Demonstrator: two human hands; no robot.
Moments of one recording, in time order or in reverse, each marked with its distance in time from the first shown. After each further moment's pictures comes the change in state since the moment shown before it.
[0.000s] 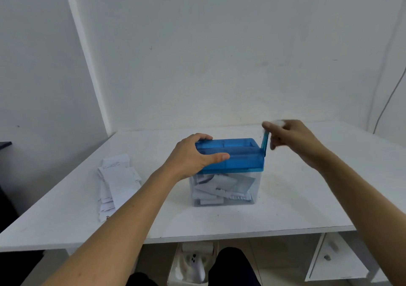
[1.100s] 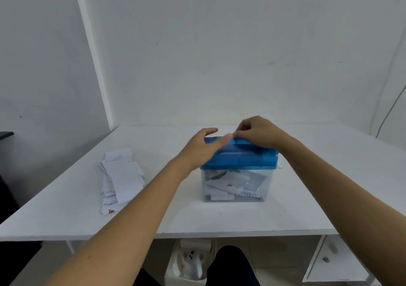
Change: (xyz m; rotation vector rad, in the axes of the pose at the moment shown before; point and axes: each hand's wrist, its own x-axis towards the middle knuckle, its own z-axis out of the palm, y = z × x) left_hand 0.006 0.010 0.009 -0.203 -0.032 -0.120; right_hand 0.052 -0.020 0.063 -0.535 -0.172 0.048
